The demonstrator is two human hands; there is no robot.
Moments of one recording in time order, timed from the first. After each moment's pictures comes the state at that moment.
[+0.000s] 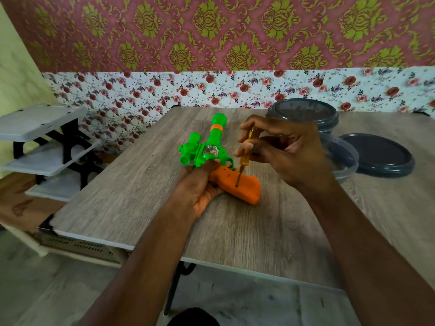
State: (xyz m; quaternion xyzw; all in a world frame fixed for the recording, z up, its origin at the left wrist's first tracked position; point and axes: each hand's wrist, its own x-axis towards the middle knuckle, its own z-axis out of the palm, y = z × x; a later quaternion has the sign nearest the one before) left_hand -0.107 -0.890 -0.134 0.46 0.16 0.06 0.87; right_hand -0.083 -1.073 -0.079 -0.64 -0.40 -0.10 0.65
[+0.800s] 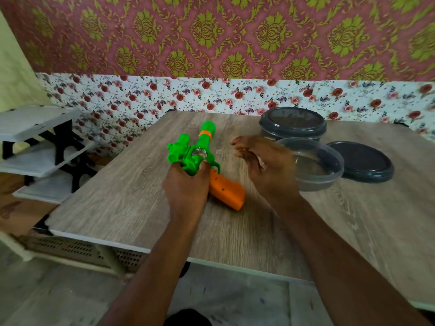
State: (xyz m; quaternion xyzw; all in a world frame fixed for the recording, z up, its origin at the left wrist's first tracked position) left_hand -0.131 -0.894 -0.131 0.75 0.26 0.32 0.52; right_hand -0.065 -1.053 -0.115 -0.69 -0.42 -0.41 0.43
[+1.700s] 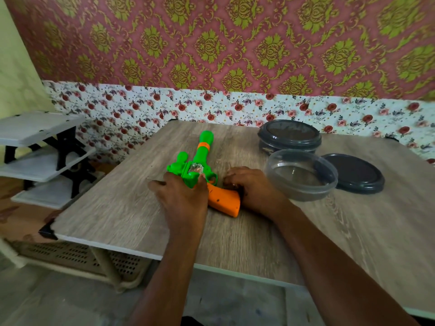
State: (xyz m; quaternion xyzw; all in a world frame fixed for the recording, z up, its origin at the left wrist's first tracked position) left_hand -0.148 -0.895 -0.134 0.77 0.29 0.36 0.43; right_hand -0.046 -1.051 -0.134 -0.81 -0.51 -0.20 0.23
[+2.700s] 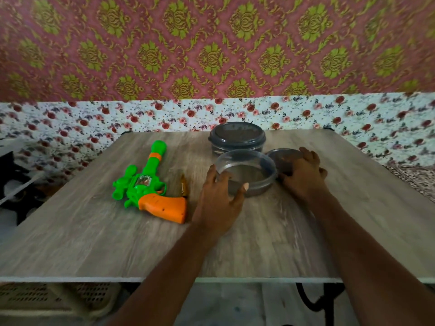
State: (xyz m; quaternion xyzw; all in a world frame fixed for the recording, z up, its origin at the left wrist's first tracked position) left_hand -0.105 -1.024 -0.138 0.92 -0.09 0.22 0.32; right_hand -0.025 -1.261 -0.124 -0.97 0.03 -0.11 0.21
